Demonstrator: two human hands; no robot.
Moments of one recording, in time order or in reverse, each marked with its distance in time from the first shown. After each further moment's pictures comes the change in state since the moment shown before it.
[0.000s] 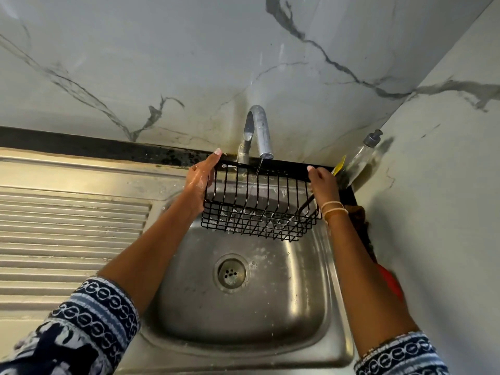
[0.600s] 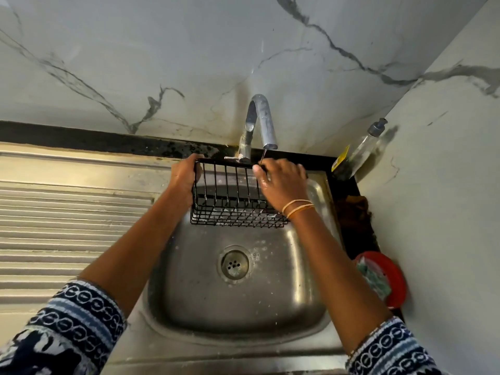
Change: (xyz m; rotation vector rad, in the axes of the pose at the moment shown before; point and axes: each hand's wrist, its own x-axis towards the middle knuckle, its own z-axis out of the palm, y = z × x) left_hand 0.012 -0.001 -0.023 0.055 0.244 -0.108; right_hand -0.047 -0.025 0.066 -0.759 -0.108 -0.510
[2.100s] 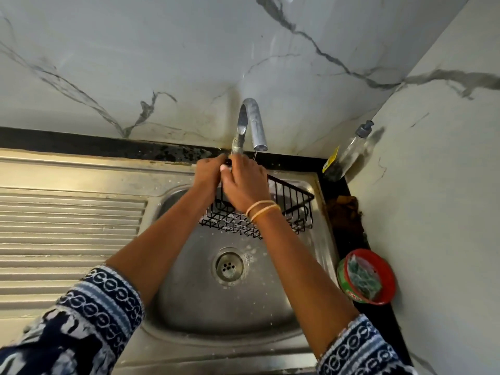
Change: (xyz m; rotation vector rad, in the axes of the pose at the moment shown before) left_hand -0.020 0.000 0.049 0.084 -0.126 0.071; right_hand -0.006 -0.065 -0.009 0.300 0.144 -0.043
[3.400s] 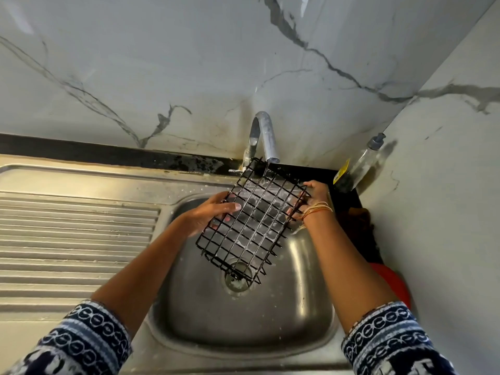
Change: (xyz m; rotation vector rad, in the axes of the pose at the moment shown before) left_hand -0.016 -0.035 -0.061 0.344 -0.637 0.010; right_hand 0.016 0.096 -0.043 1.219 -0.012 1.277
